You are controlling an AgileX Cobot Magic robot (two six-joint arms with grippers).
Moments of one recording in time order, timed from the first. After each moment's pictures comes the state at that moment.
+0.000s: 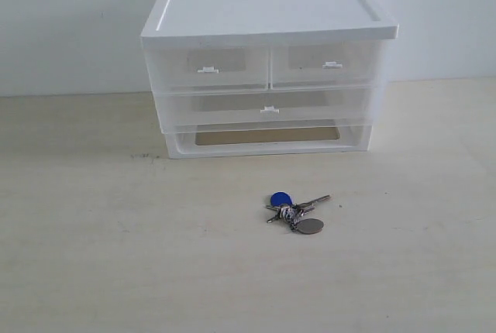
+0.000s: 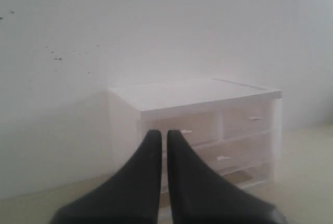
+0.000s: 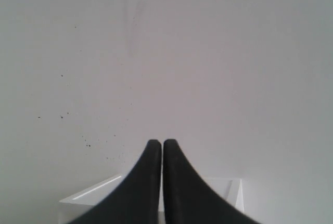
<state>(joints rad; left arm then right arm) -0.38 0.14 -0.14 -0.13 -0.07 0.14 0.02 0.18 -0.18 -0.64 -0.52 0.80</state>
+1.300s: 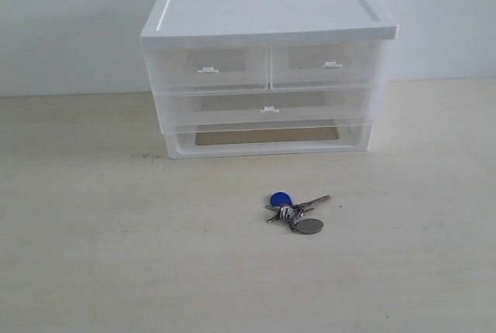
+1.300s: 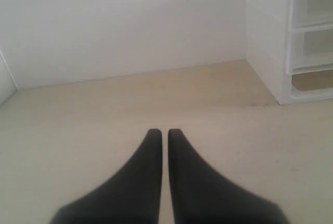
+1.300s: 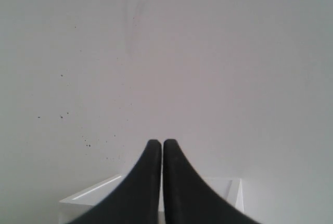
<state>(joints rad) 0.07 0.00 0.00 0.07 0.23 0.06 0.02 0.18 -0.18 -0.64 -0.52 0.80</state>
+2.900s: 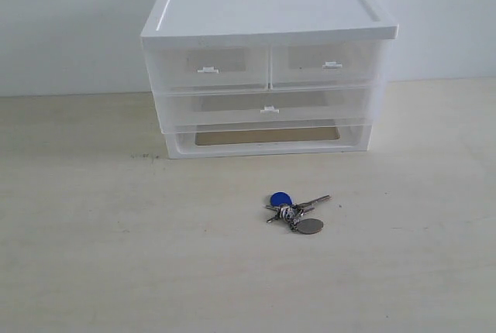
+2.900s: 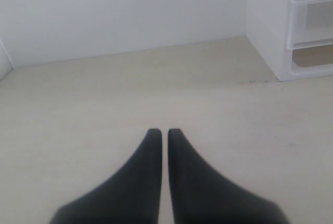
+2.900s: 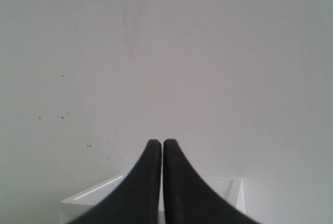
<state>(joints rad) 0.07 0.00 0.00 0.07 0.30 0.06 0.02 0.18 -0.18 -0.64 -0.52 0.80</state>
